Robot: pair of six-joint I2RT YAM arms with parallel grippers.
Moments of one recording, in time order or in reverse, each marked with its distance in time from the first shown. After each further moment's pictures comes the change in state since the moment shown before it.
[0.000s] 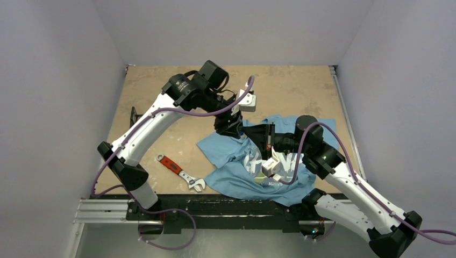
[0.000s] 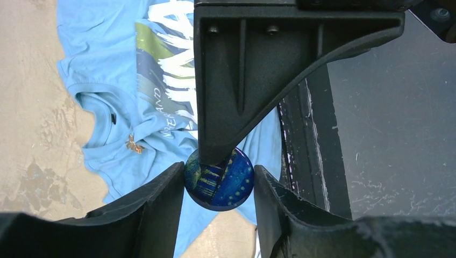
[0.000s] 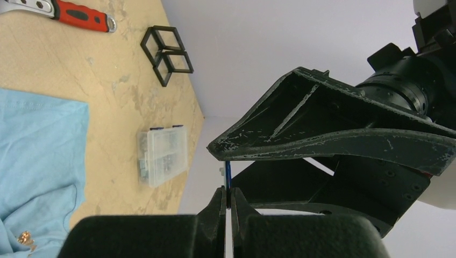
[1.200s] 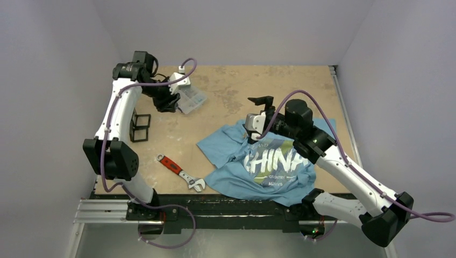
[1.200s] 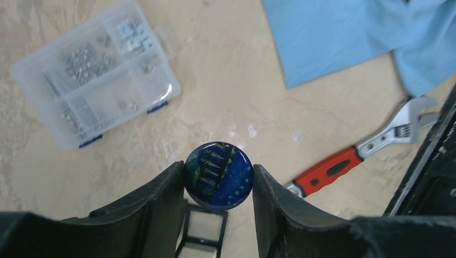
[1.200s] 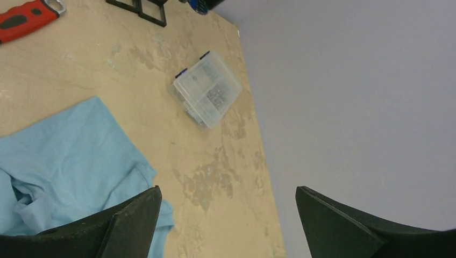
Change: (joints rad) left arm 0.669 -0.003 -0.183 -0.085 -0.170 0.438; right arm 0.002 0.199 0.182 -0.014 0.352 0.610
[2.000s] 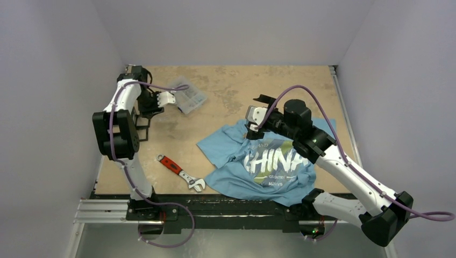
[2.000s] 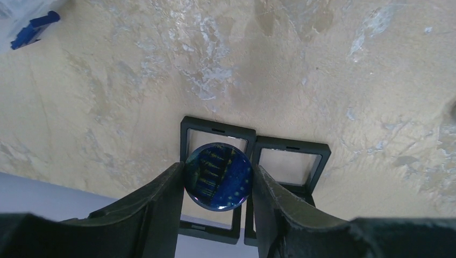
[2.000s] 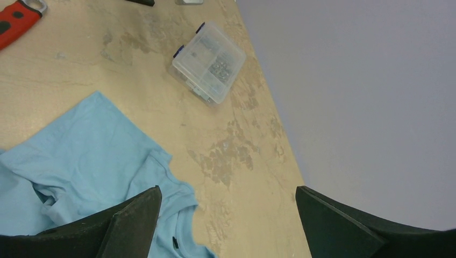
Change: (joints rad) left arm 0.212 0.267 -0.155 0.236 -0.415 0.388; right arm 0.000 0.005 0.000 -0.033 0.138 0.204
